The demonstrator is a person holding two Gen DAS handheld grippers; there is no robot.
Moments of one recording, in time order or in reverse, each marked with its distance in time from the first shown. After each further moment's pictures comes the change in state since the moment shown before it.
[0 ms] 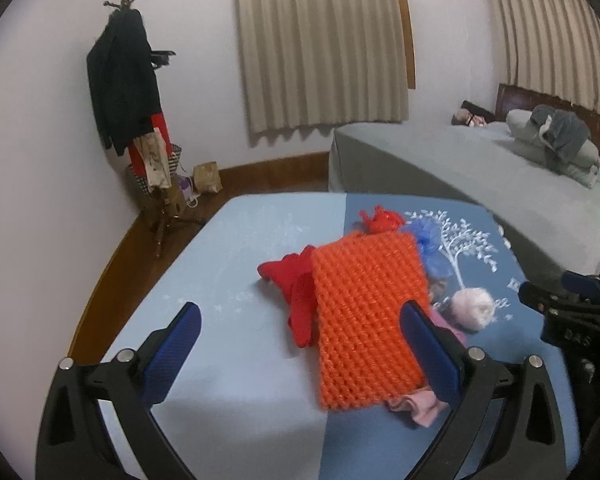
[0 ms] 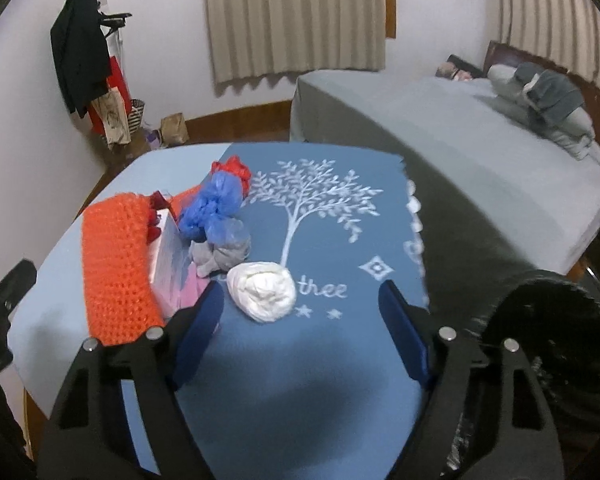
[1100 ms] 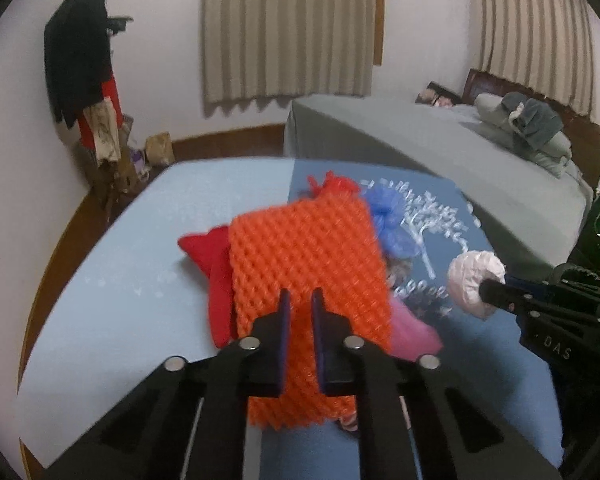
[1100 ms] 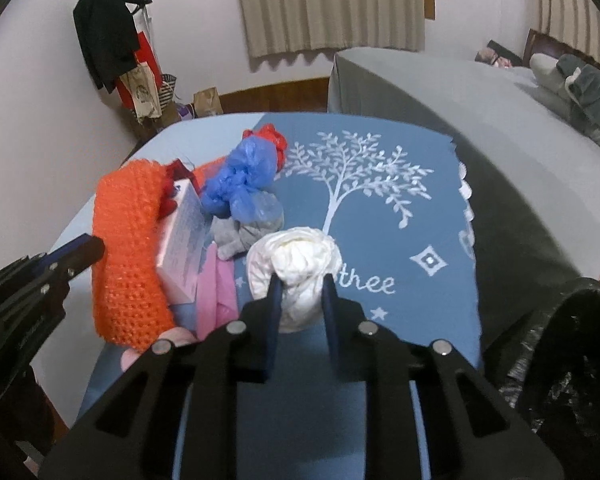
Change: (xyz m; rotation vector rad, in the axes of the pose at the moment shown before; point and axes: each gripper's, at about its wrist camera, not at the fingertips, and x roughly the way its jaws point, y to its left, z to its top) left arm 0.049 -0.028 -0.001 -0.009 0.076 -0.194; right arm 0.014 0.001 -0.001 -0.038 0.054 0.129
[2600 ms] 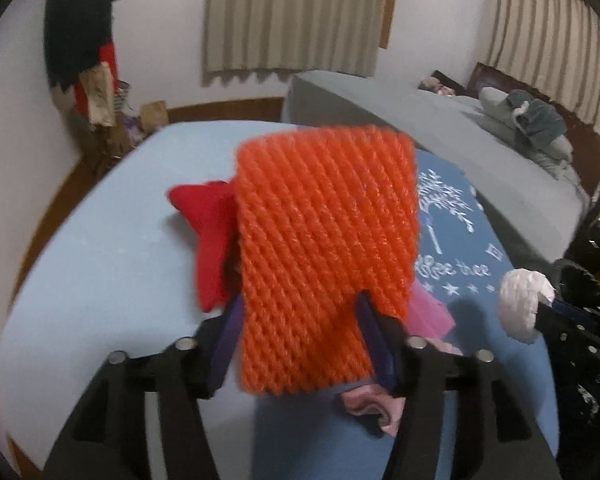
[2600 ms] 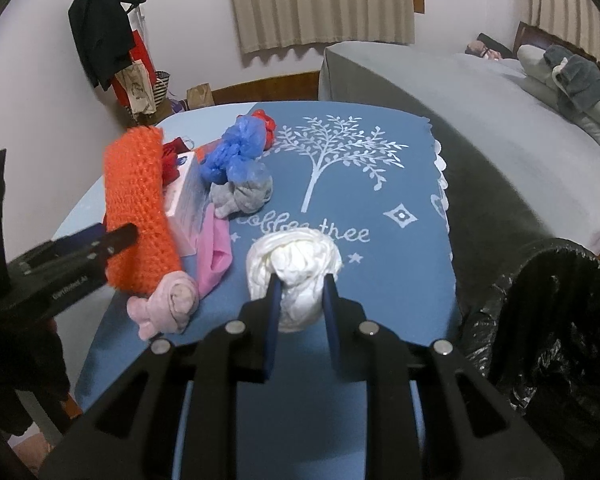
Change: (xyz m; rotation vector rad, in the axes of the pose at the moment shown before) left arm 0.029 0.017 -0.019 -0.070 0.118 -0.064; right arm -0.022 -0.004 -0.033 0.012 0.038 -0.028
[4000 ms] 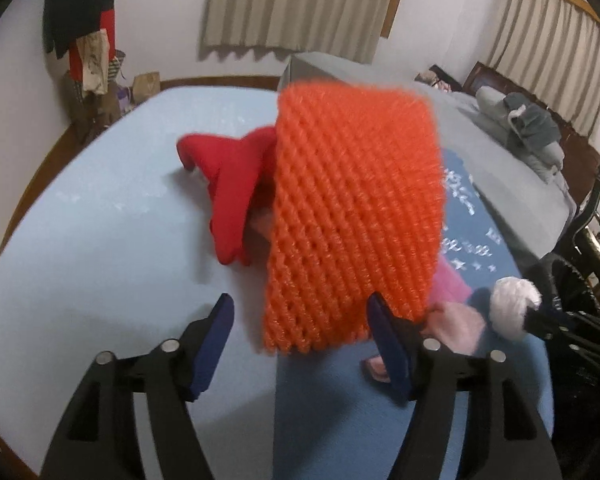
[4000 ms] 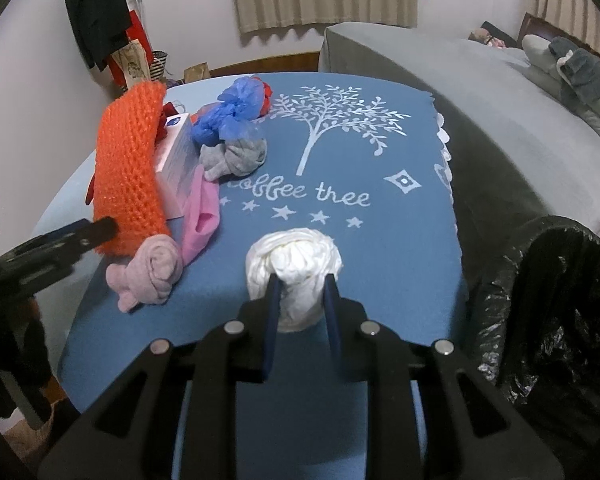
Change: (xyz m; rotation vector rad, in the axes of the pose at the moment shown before) left arm 0.011 0.030 -0.019 -0.067 0.073 -0.050; right arm 0.017 -0.001 -0.016 -0.021 0.072 -0.002
